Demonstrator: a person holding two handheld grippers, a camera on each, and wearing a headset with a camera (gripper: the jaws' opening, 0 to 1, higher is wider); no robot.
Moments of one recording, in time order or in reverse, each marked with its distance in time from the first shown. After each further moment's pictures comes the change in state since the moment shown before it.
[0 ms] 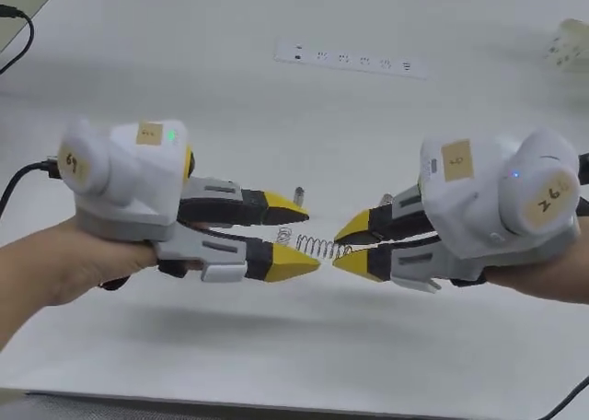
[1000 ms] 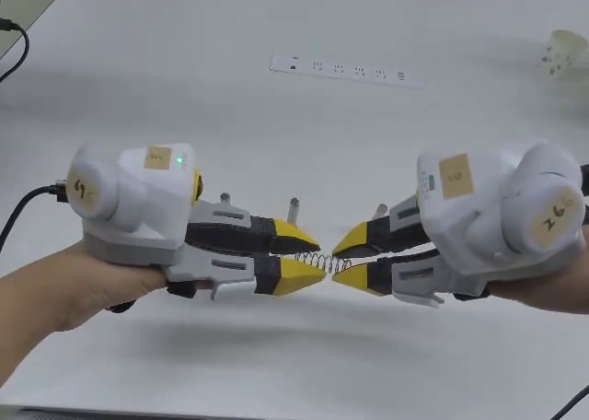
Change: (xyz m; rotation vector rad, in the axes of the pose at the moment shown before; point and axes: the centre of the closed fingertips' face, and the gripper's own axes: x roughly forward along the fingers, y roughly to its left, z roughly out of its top) left arm 0.010 -0.012 -0.002 0.005 0.002 -0.032; right arm -0.004 0.003 0.003 -0.034 0.012 0.015
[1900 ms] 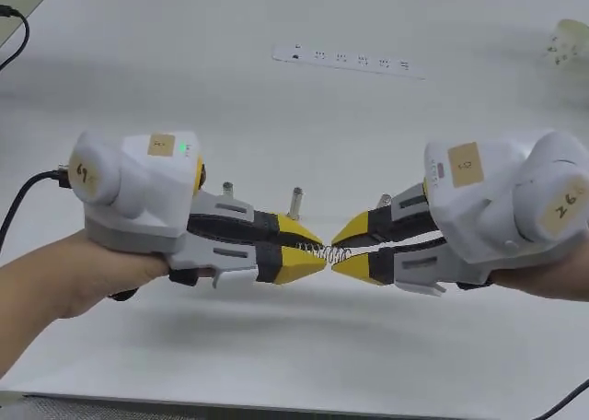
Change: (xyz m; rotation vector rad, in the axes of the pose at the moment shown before) left arm -0.001 -0.002 -0.001 -0.029 0.007 -0.013; right arm 0.003 0.001 0.001 -0.004 -0.035 0.008
